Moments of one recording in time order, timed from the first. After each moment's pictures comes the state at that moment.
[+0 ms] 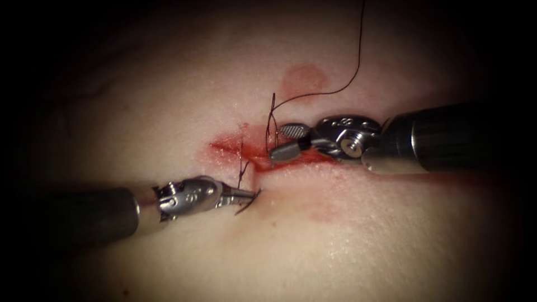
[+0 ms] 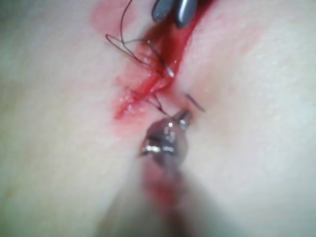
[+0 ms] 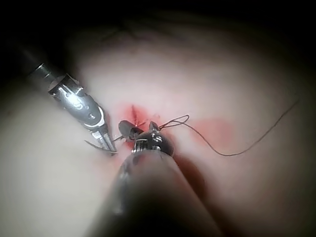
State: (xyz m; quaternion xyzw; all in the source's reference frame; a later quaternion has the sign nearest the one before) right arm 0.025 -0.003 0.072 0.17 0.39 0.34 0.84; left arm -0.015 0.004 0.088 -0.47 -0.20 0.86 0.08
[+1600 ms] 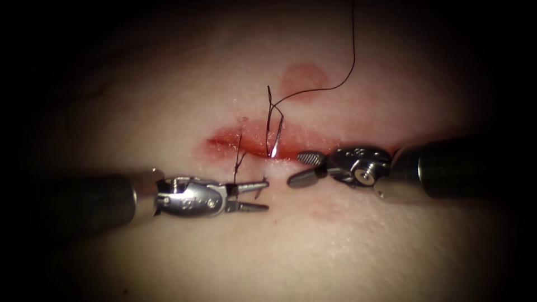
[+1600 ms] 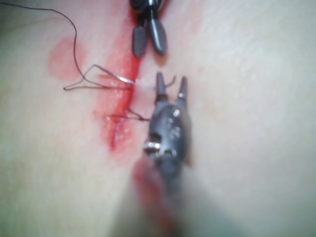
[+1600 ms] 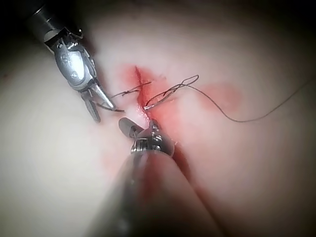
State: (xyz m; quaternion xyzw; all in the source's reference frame) right arm 0.024 -0.009 0.077 0.18 0.40 0.32 0.84; left arm -0.017 0.005 0.084 -0.61 0.04 0.79 0.00
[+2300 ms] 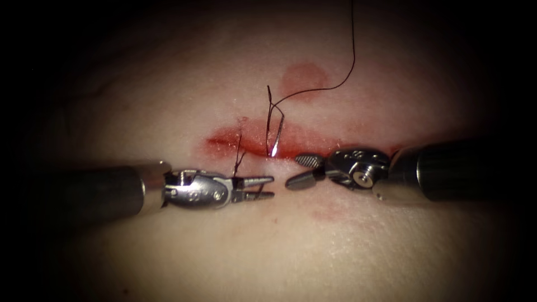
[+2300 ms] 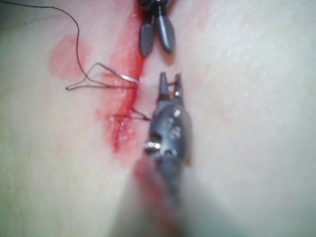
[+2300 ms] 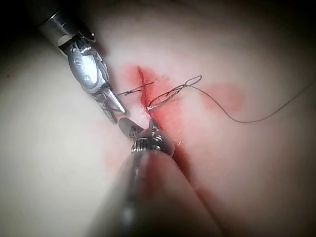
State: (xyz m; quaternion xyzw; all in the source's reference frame) right arm 0.024 -0.009 0.077 0.18 0.40 0.32 0.84; left arm -0.018 0.006 0.086 -0.62 0.04 0.79 0.00
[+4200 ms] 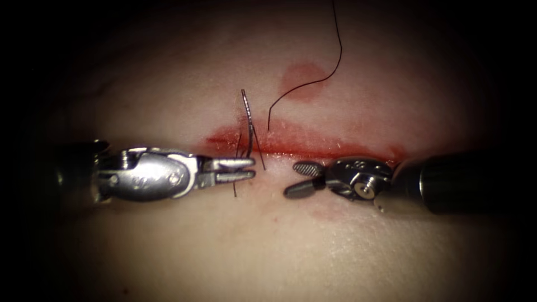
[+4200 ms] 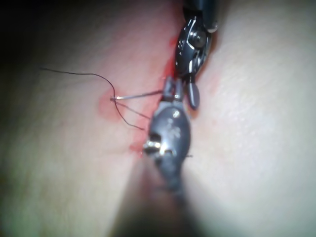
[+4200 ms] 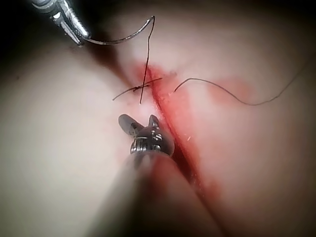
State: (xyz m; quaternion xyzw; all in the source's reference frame) right arm 0.024 -0.011 0.076 0.21 0.40 0.32 0.83; left arm -0.014 0.013 0.064 -0.61 0.05 0.79 0.03
